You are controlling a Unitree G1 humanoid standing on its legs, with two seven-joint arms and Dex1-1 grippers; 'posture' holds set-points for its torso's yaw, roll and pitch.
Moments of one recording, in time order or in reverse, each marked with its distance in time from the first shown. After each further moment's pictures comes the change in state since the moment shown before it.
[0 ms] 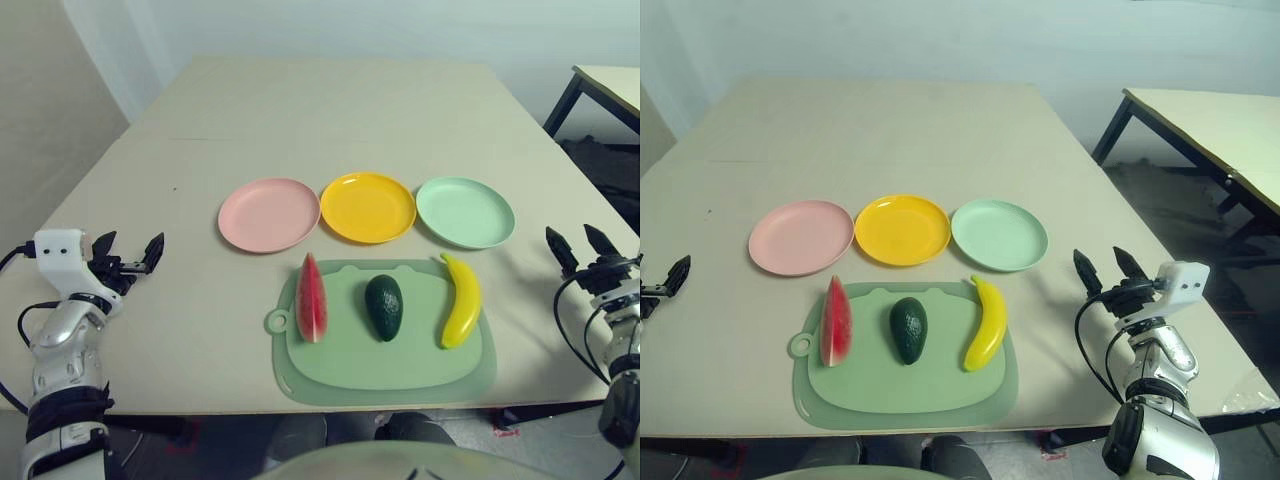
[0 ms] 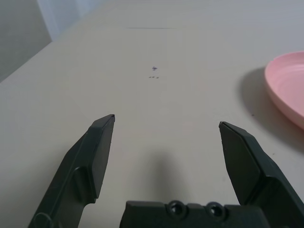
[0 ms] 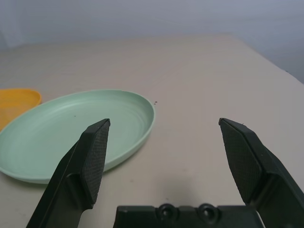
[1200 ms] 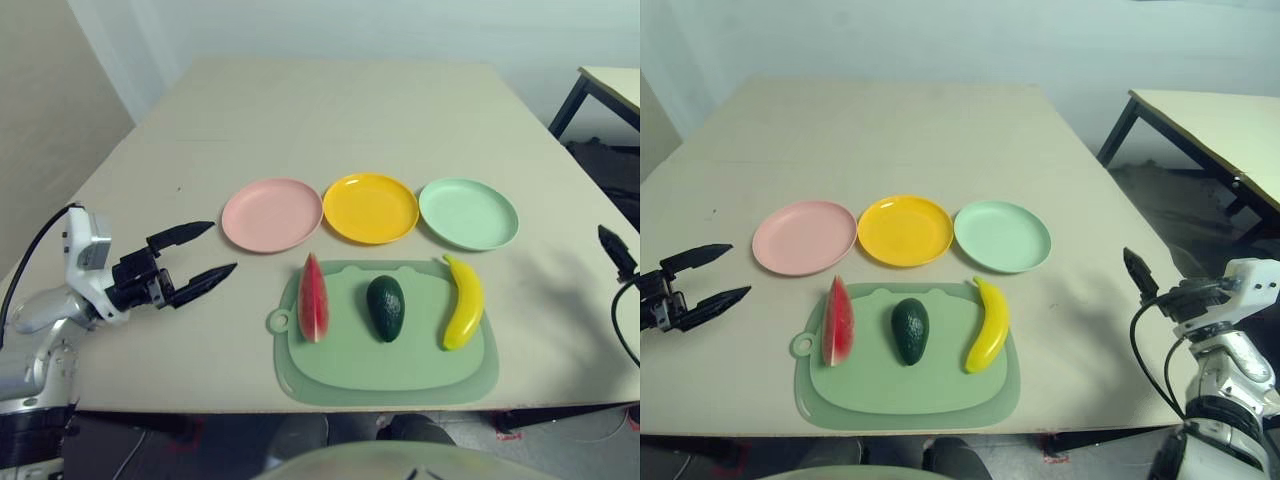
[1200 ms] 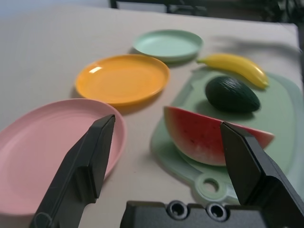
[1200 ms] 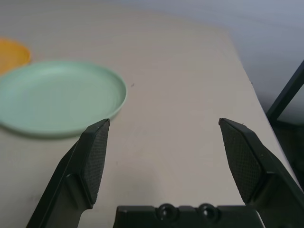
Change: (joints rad) left arm 0.152 0.233 -0.170 -0.579 -0.293 0.214 -0.805; right arm 0.334 -0.290 0.088 -0.583 -0.022 0.266 0.064
